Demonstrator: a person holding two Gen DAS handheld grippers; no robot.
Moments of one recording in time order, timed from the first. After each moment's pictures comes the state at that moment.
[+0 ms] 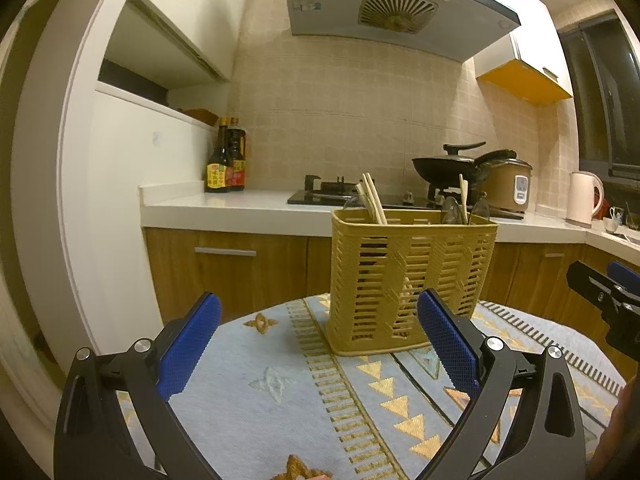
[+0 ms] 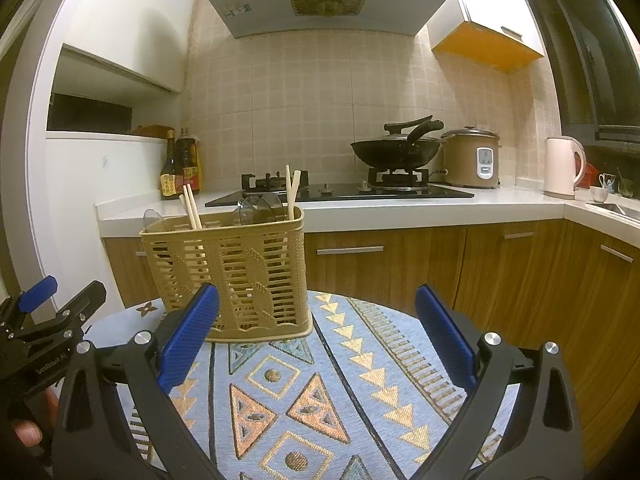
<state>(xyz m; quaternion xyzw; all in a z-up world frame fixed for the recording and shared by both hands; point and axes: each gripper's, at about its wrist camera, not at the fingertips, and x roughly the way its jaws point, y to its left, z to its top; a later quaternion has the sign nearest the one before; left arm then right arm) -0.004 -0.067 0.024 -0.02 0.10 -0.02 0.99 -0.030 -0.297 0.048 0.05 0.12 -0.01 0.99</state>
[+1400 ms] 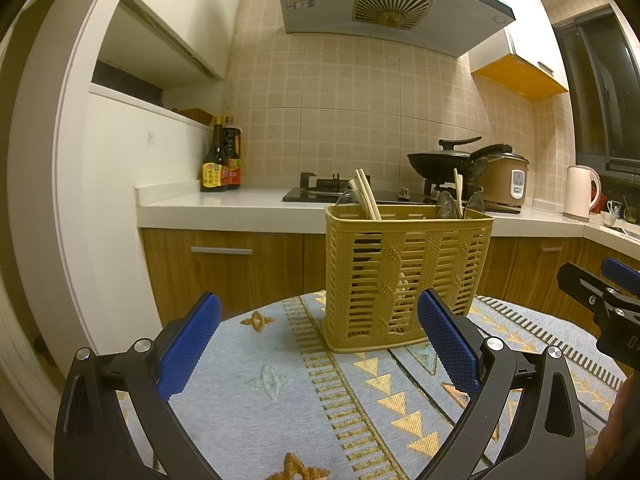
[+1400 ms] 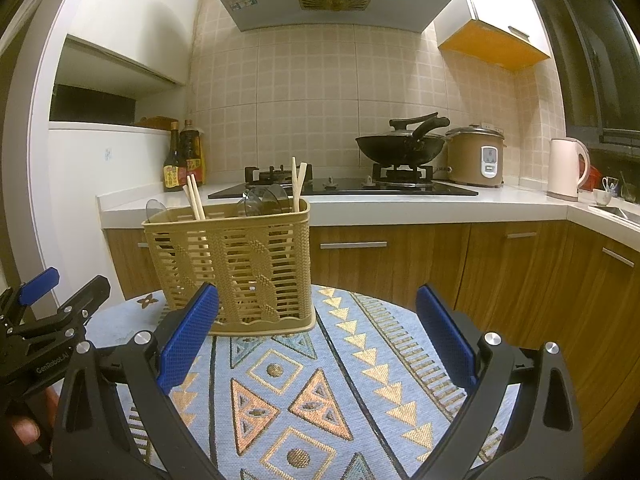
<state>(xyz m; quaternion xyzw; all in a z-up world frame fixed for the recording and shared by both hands) -0.004 -0.070 0.023 -0.01 0.10 -0.03 0.99 -0.027 -0.291 0.046 0.04 0.13 0.00 0.99</state>
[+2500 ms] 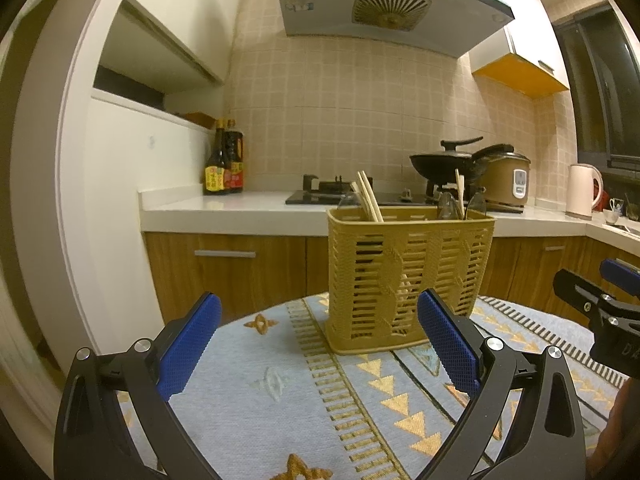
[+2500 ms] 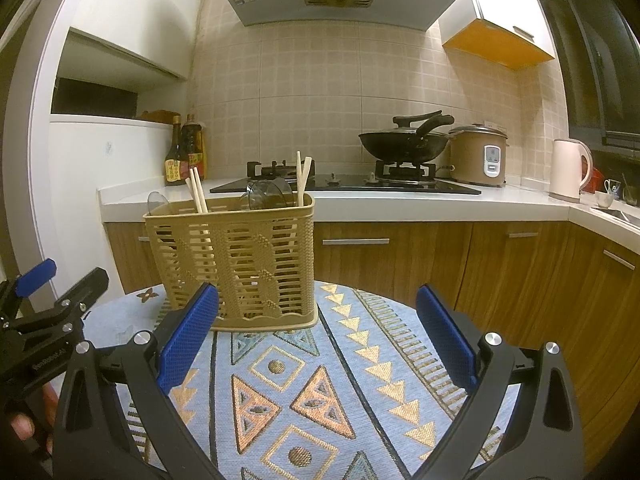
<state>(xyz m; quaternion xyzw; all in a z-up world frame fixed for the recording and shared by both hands) -0.004 -0.067 0.022 -0.01 0.09 -0.02 1.00 -0.024 -0.288 0.045 0.03 0.13 0.00 0.99</state>
